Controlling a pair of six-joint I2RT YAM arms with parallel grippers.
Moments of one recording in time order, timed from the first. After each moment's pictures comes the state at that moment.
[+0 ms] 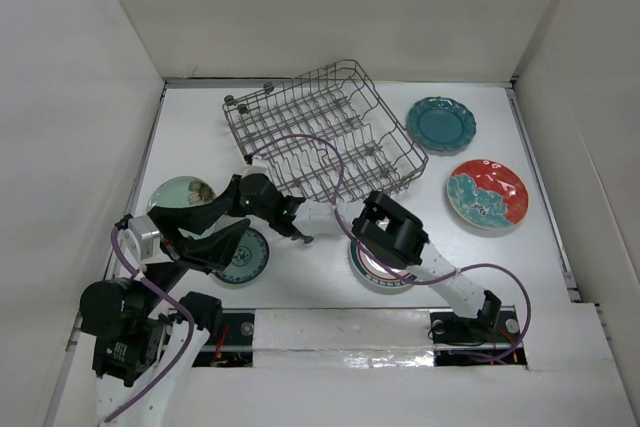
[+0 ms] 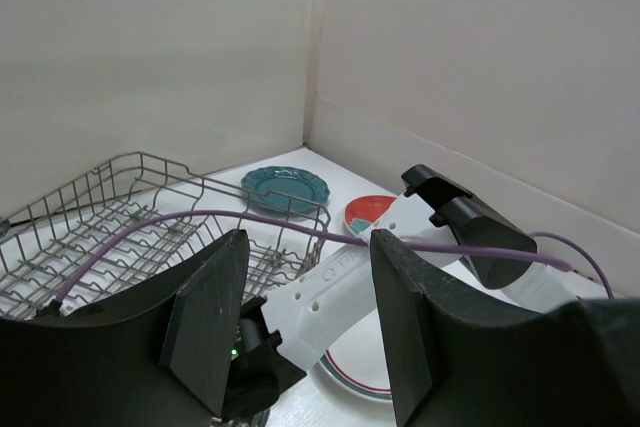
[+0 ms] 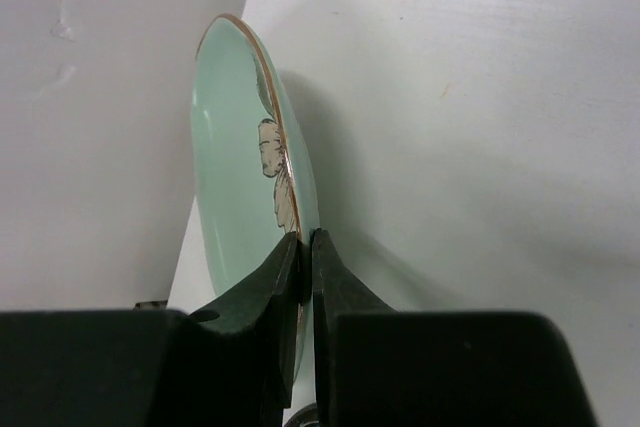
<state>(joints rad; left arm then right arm) -0.29 0.13 0.77 -0.23 0.48 -0.37 1.09 2.49 1.85 0.37 0.14 0.98</state>
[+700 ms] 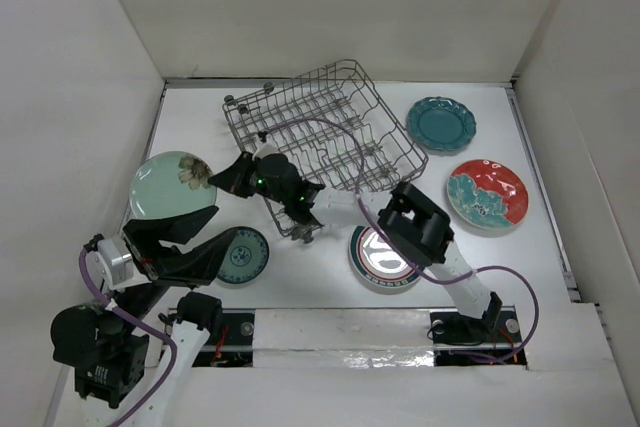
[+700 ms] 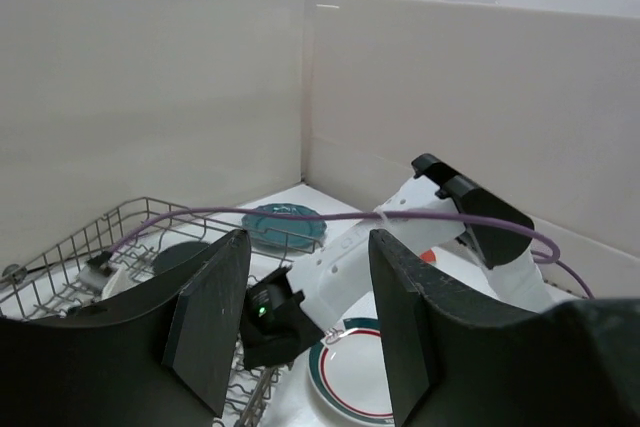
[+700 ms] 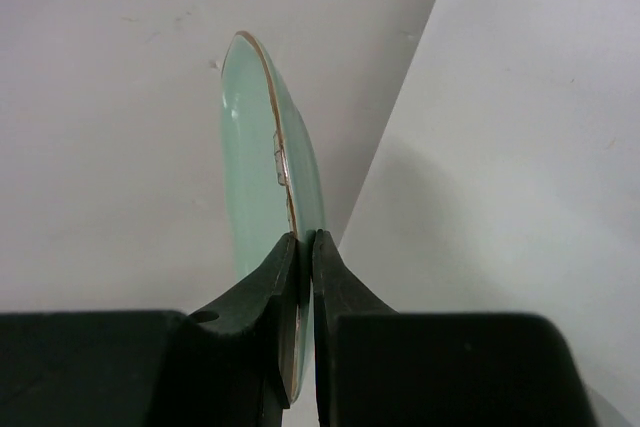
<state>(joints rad) -0.29 0.13 0.91 -0.29 0.48 -0.37 1.05 2.30 1.71 0.54 0.01 1.11</state>
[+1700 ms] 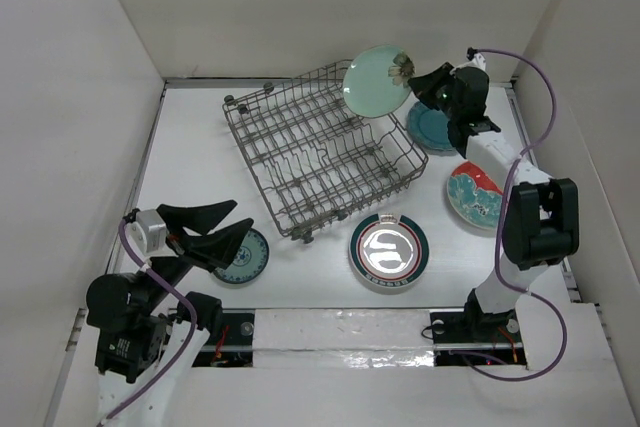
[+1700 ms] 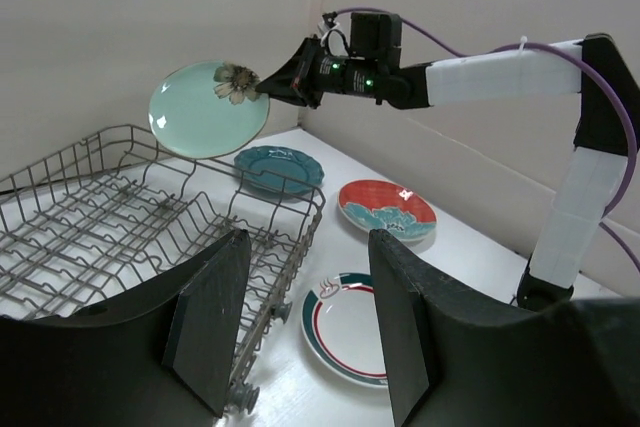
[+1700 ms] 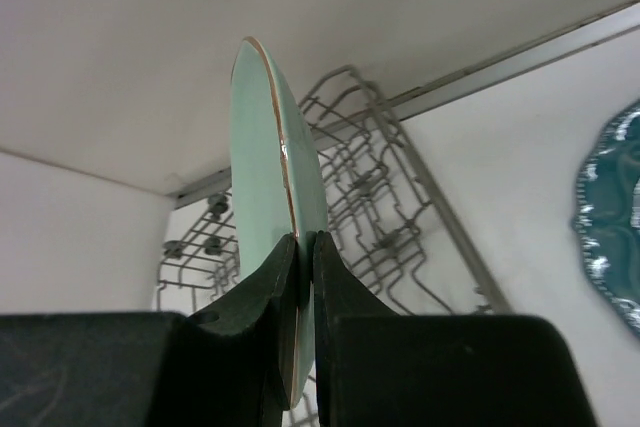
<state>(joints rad) -0.29 0.14 0.75 -0.26 0.48 -0.40 0.15 1.70 1.29 0.31 -0.14 0.78</state>
